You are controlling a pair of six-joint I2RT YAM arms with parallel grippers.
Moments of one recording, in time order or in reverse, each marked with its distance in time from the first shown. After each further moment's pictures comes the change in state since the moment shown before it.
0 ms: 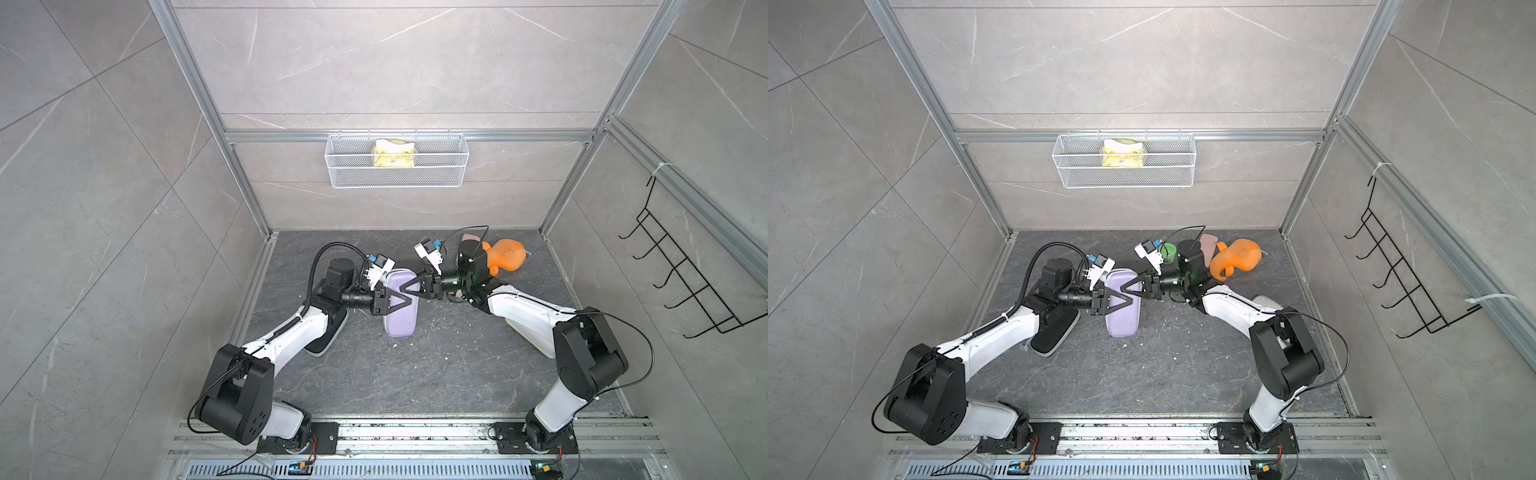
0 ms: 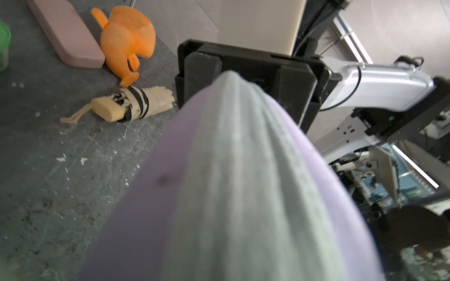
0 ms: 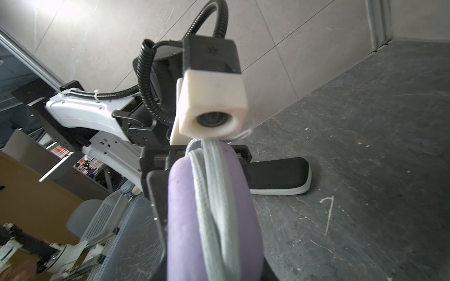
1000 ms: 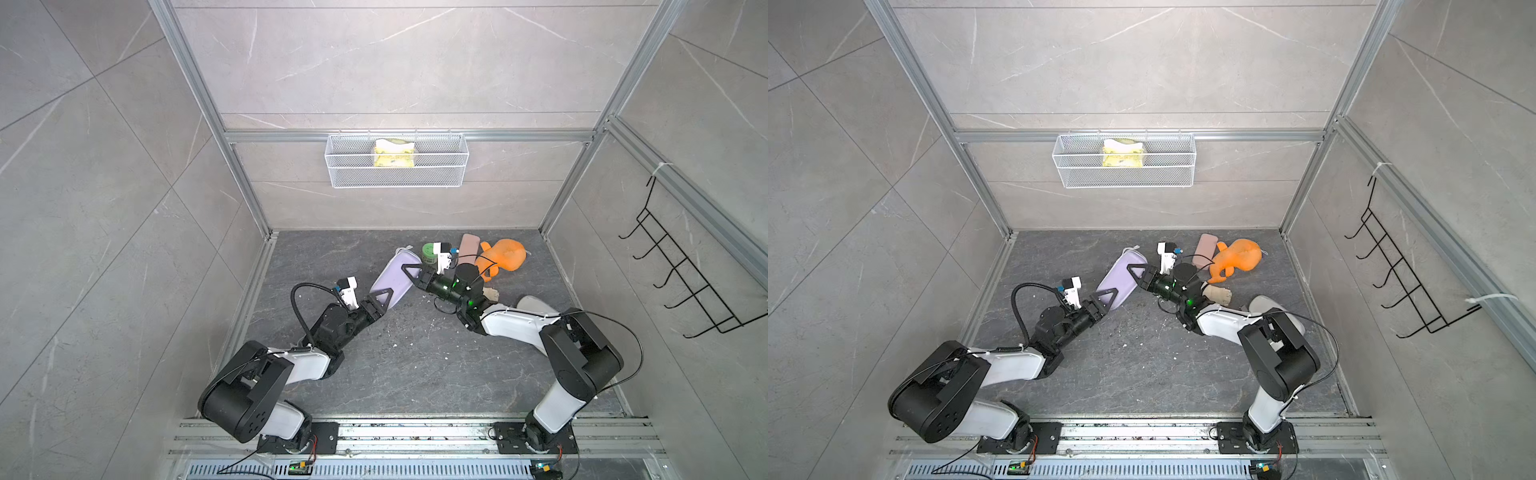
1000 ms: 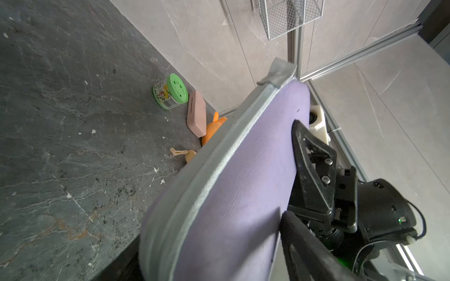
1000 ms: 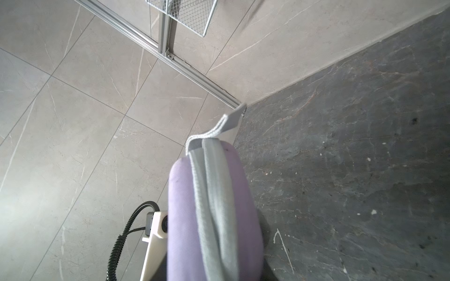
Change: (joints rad) left arm -0.097 0.031 -0.518 0.965 -0.834 -0.736; right arm 0.090 0.005 -0.212 0.394 0.787 0.565
